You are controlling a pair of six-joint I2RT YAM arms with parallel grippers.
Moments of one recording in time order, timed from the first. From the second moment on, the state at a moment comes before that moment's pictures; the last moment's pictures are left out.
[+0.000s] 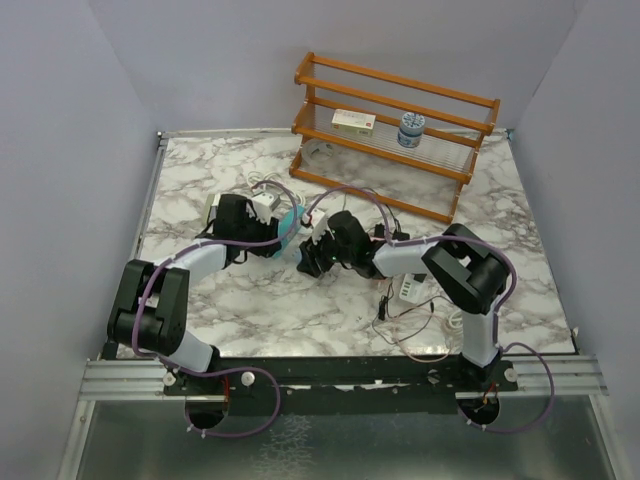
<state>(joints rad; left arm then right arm) -0.22 1.51 0.72 0.02 0.39 0.09 0.81 1.96 1.00 0.41 -0.29 0.04</state>
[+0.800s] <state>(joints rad) -0.21 1.45 0.71 0.01 0.53 0.13 0.68 1.75 0.97 0.26 -0.54 -0.19</state>
